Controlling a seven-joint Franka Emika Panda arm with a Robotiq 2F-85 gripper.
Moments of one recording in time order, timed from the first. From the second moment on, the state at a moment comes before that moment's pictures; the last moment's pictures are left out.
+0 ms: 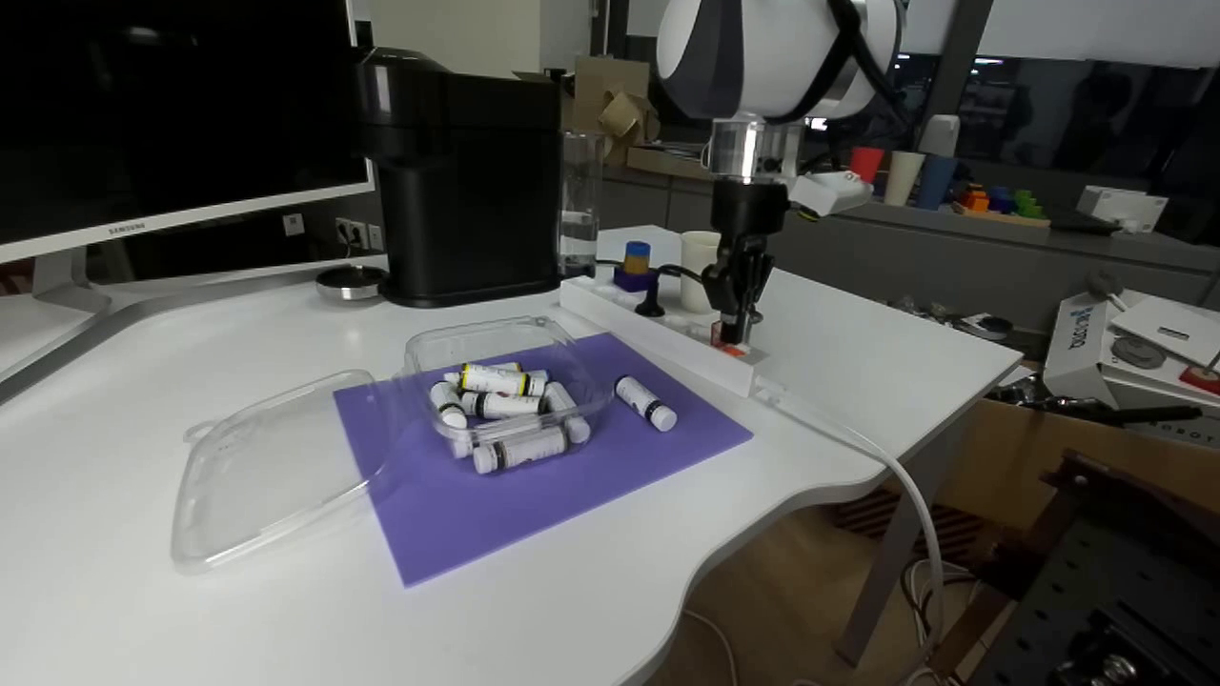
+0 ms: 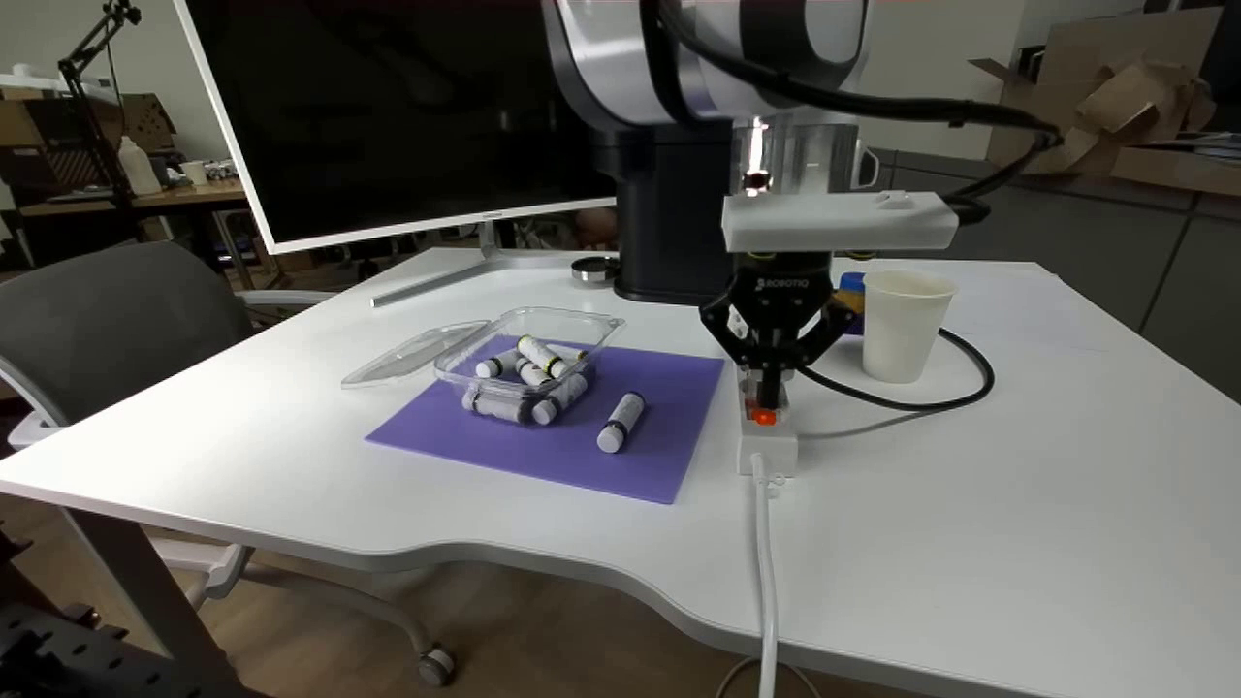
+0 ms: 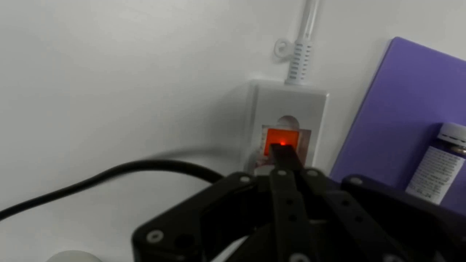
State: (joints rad) arm -0.41 0.52 -0.03 -2.16 -0.02 2.62 -0.69
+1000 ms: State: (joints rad) arm -0.31 0.15 -0.08 -2.43 -0.03 2.60 -0.69
